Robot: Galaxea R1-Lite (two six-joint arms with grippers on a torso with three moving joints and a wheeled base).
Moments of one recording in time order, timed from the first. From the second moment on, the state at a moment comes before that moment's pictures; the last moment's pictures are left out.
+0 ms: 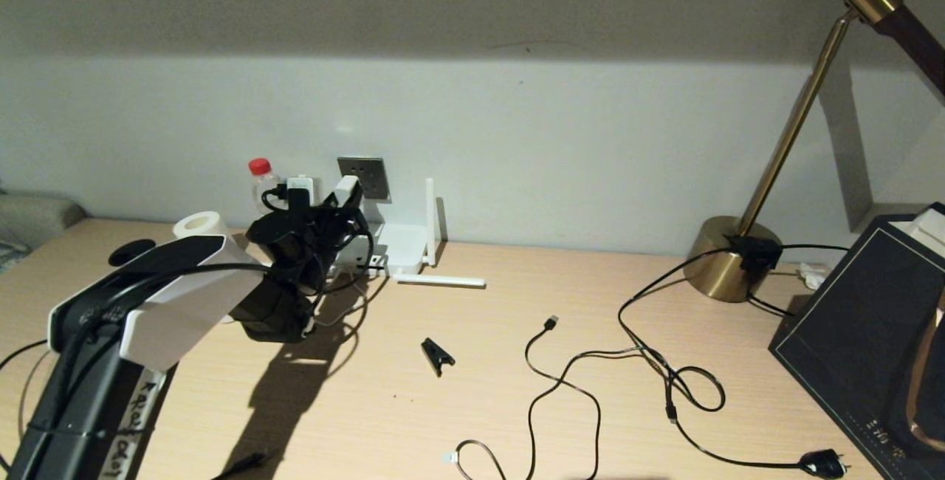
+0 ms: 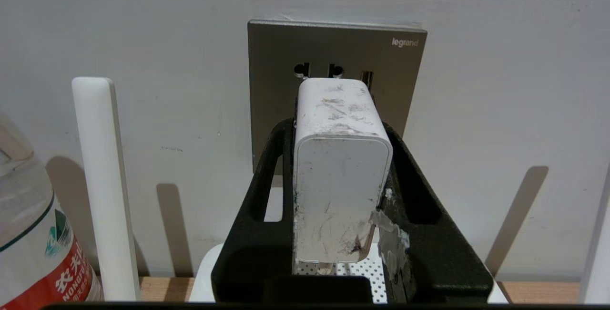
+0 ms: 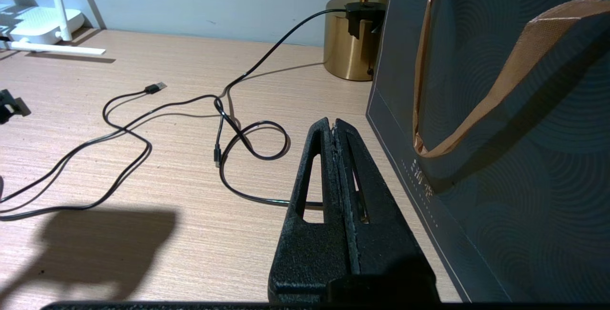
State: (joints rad) left arm -0.12 2.56 -1.46 -1.48 -0.04 0.00; right arm 0.00 0.00 0.00 -0.09 0.01 -0.01
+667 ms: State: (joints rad) left arm -0.13 2.57 -1.51 -1.44 -0.04 0.00; right arm 0.00 0.00 0.00 -0.09 0.01 -0.01
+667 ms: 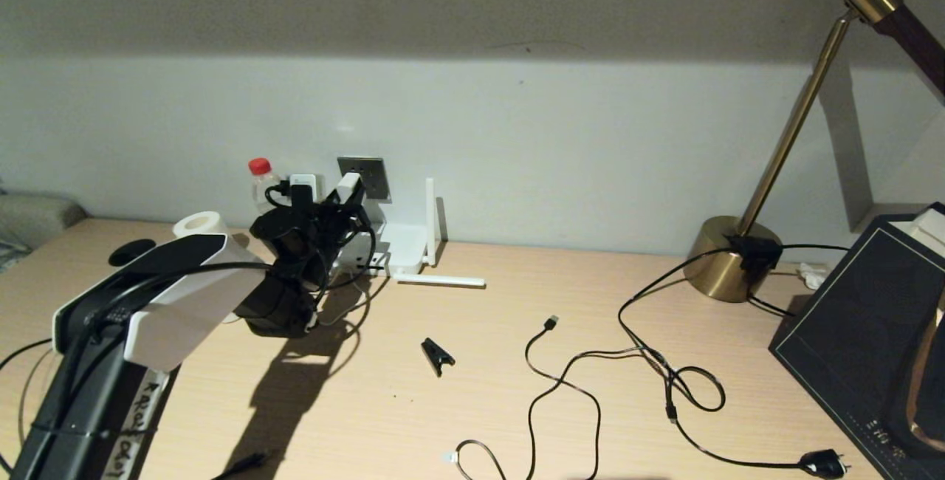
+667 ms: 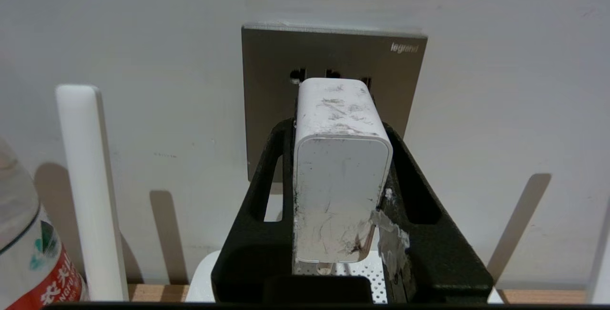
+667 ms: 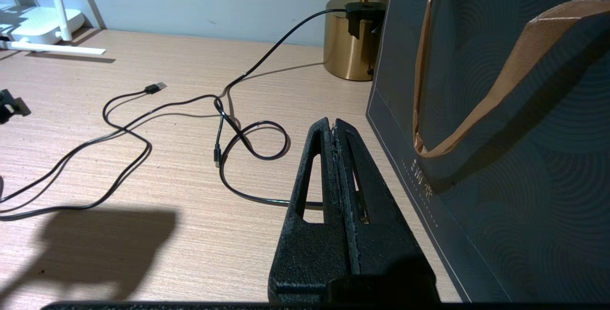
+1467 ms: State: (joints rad) left arm -0.12 2.59 -1.57 -1.40 -0.03 -0.01; right arm 0.00 0.00 0.00 -0.09 0.01 -0.01
